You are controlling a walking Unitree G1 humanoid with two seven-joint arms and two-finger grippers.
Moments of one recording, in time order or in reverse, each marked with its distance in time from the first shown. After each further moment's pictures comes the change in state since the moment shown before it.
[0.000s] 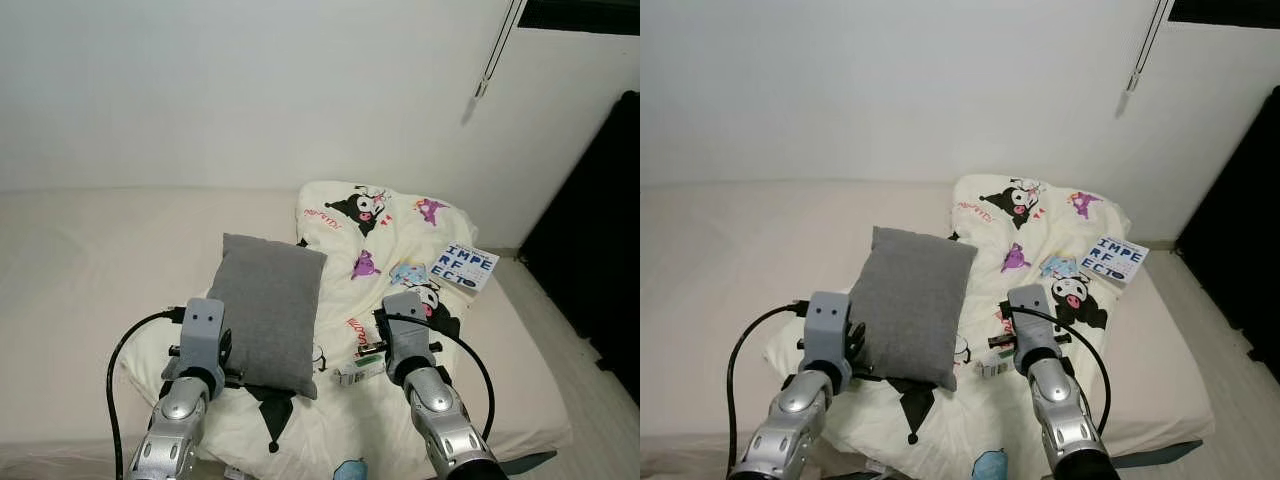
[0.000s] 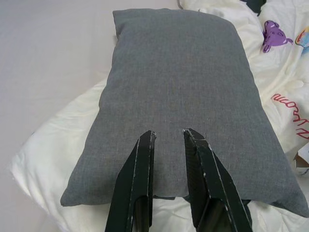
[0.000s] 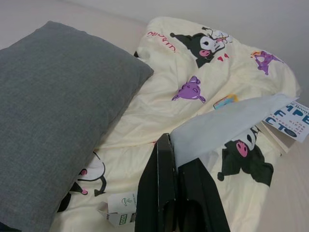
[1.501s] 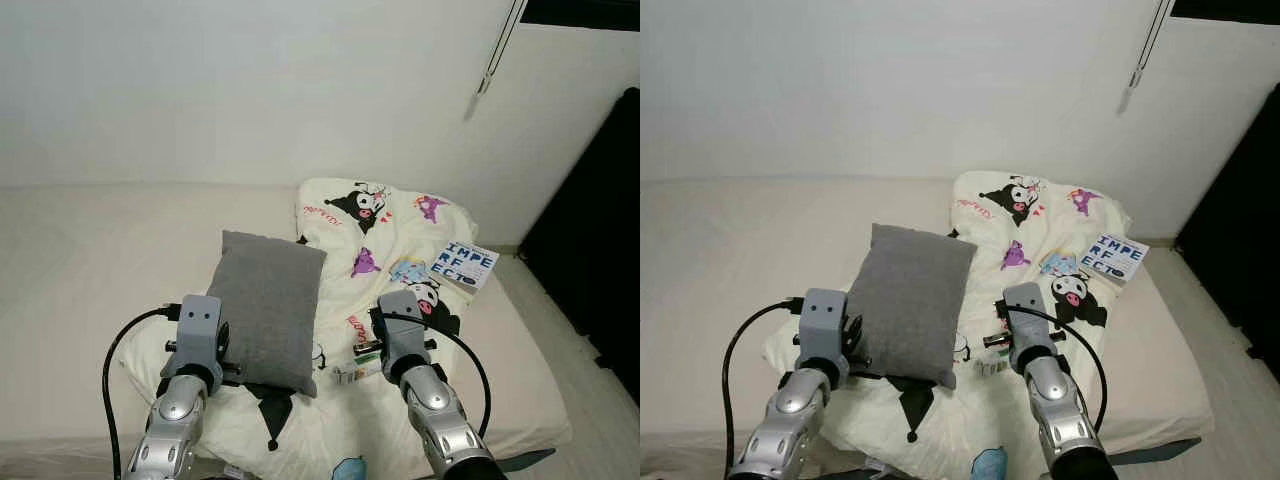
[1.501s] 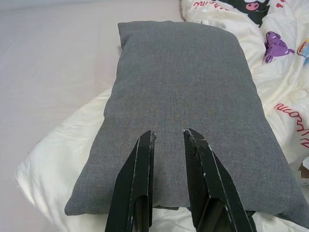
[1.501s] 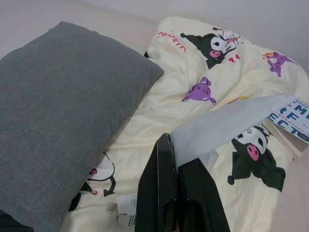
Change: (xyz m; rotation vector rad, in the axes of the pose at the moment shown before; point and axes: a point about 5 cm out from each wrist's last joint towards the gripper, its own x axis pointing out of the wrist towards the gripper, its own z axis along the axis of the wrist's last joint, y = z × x) left arm -0.001 0.001 0.005 0.012 -0.055 0.015; right arm 0.002 0.005 0.003 0.006 -0.011 0.041
